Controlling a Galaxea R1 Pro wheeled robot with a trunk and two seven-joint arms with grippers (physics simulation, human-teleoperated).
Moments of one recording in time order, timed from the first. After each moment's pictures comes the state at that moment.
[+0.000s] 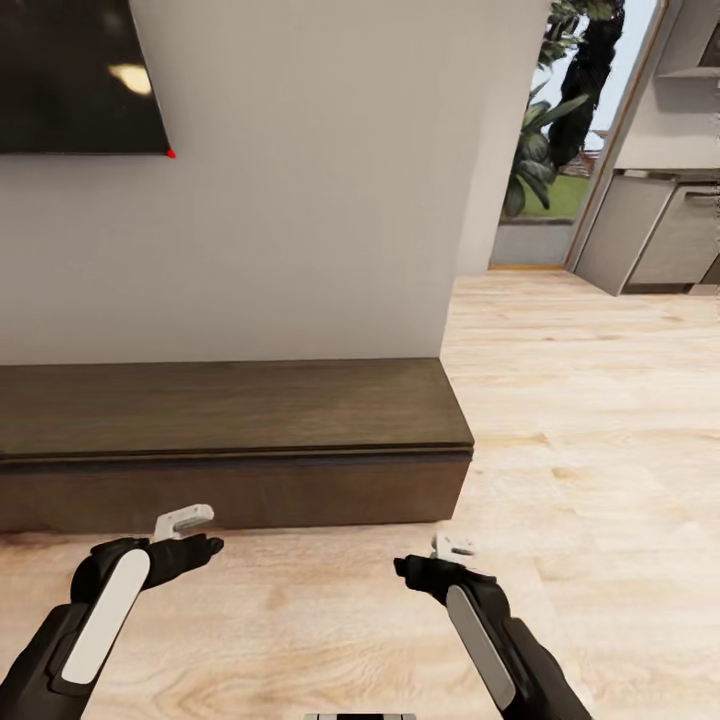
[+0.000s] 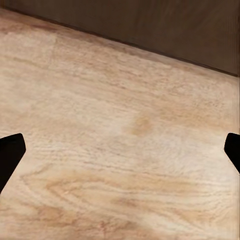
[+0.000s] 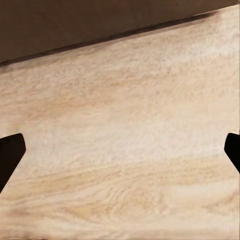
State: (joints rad) left arm -0.33 0.19 0.02 -1.48 0.69 0.99 0.44; right arm -0.36 0.06 0.27 -1.18 -0.51 0.63 -0.32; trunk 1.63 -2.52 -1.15
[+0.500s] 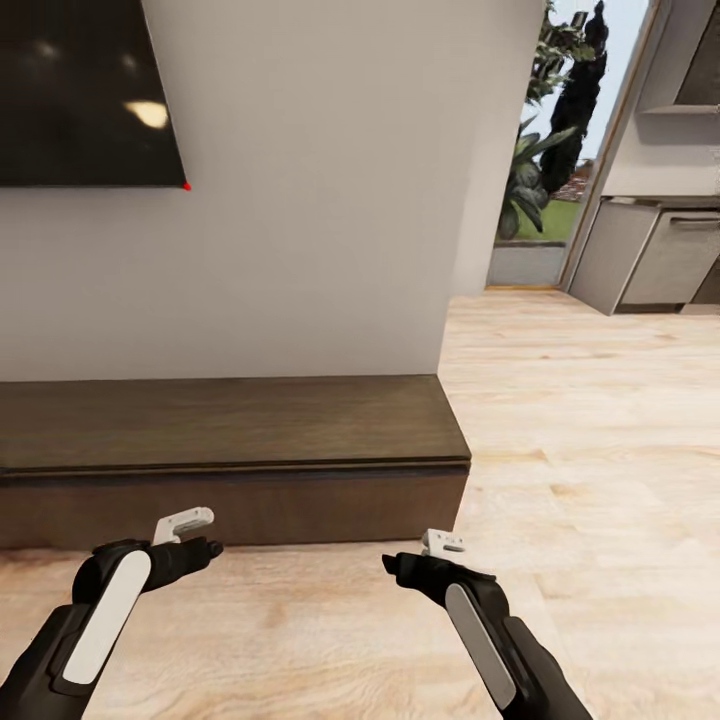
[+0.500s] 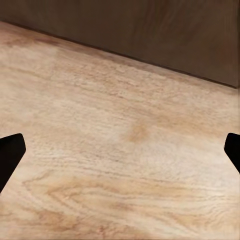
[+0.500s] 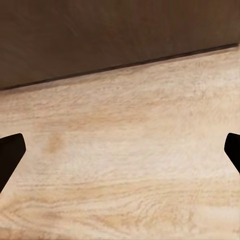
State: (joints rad) left arm -0.33 0.19 0.01 -1.46 0.69 0.99 0.44; right arm -0.36 0.06 0.27 -1.20 -0.52 0.64 -0.22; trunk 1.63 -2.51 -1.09
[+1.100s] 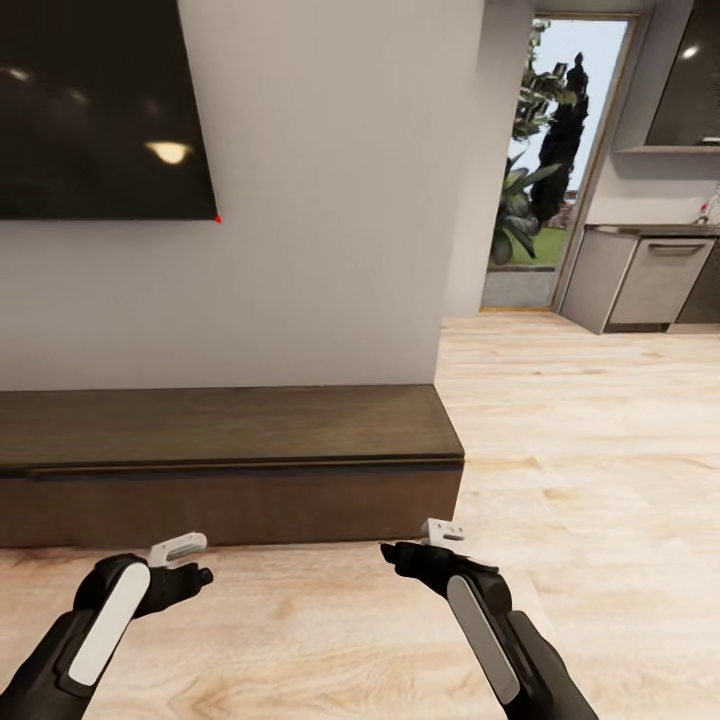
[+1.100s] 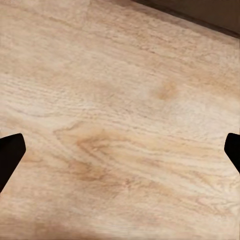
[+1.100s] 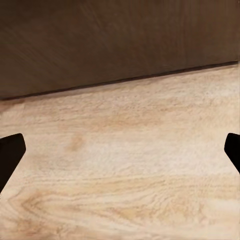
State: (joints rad) left arm -0.34 0.21 0.02 -1.29 0.70 0.99 0.44; right arm -0.36 0.06 0.27 -1.27 -0.52 0.67 -0.22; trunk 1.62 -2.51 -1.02
